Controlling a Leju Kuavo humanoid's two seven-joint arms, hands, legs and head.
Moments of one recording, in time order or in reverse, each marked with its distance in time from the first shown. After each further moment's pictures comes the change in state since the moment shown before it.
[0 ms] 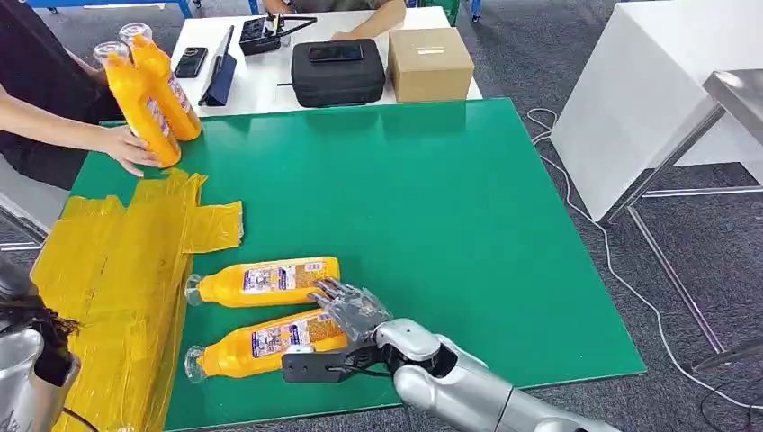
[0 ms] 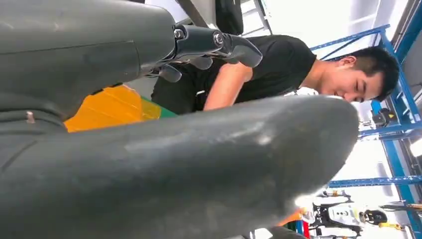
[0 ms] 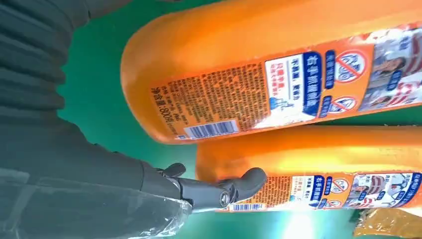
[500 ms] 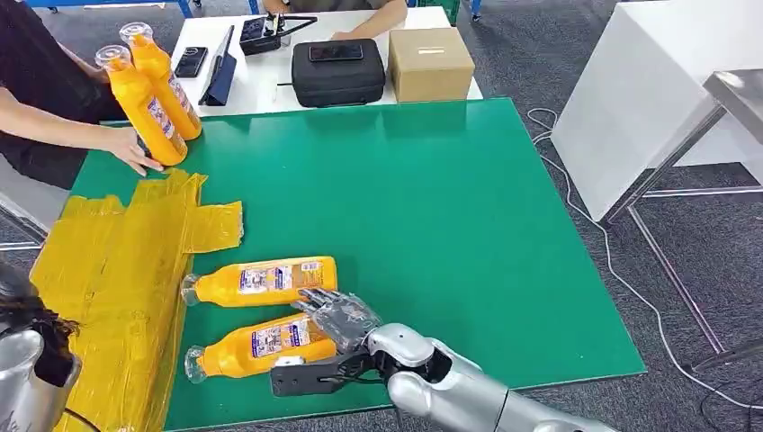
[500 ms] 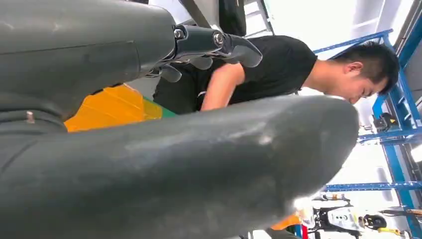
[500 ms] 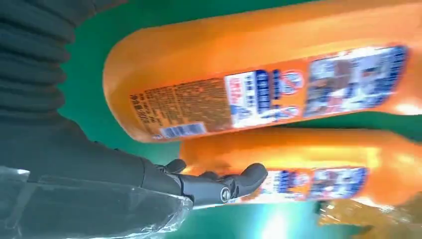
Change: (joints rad) left arm 0.003 -0.003 0.000 0.000 0.021 0.010 -0.008; right arm -0.003 0.006 0.037 -0.048 0.012 0.003 -0.024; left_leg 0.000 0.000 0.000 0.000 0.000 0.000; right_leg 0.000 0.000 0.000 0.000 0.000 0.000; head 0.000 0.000
